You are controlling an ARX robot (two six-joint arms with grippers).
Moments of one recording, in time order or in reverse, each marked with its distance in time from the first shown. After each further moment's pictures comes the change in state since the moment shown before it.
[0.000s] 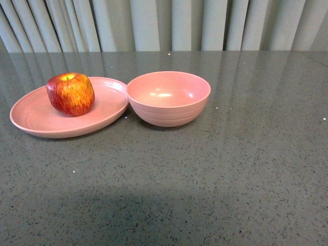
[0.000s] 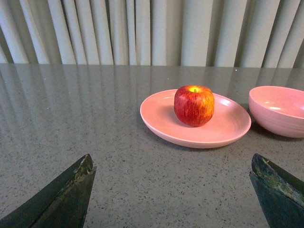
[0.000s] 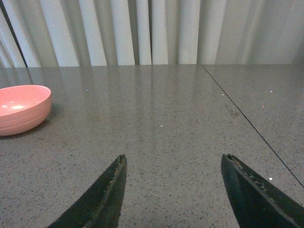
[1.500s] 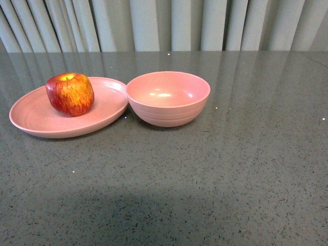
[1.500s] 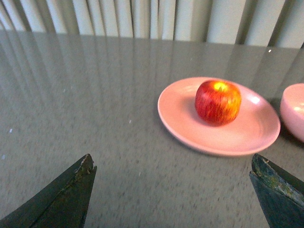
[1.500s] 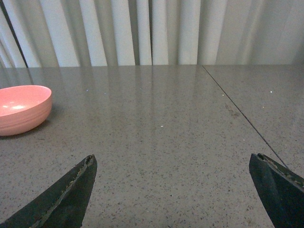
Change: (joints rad) left arm -0.098 0.491 0.252 0.055 -0.206 -0.047; right arm 0.000 0.000 0.000 0.000 0.000 0.000
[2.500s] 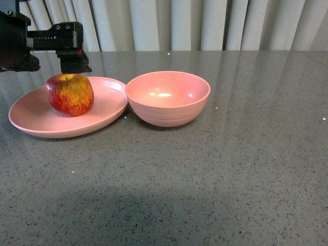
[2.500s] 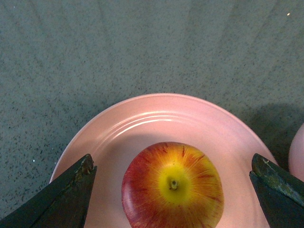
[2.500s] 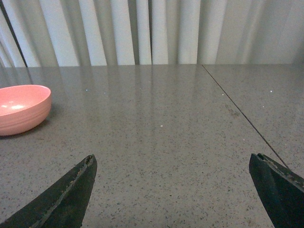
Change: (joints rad) left arm -0.031 1.143 0.743 0.109 0.212 0.039; right arm 0.000 0.000 0.000 0.000 0.000 0.000
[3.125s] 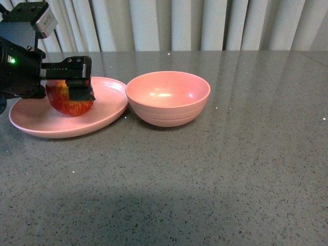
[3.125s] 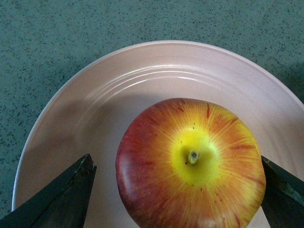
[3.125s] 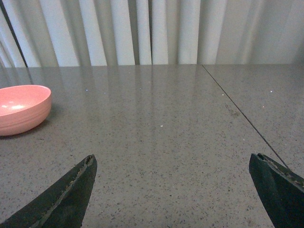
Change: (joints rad) left arm 0.002 0.089 0.032 -0.092 -0.015 -0.010; right arm 0.000 0.000 0.000 0.000 0.000 0.000
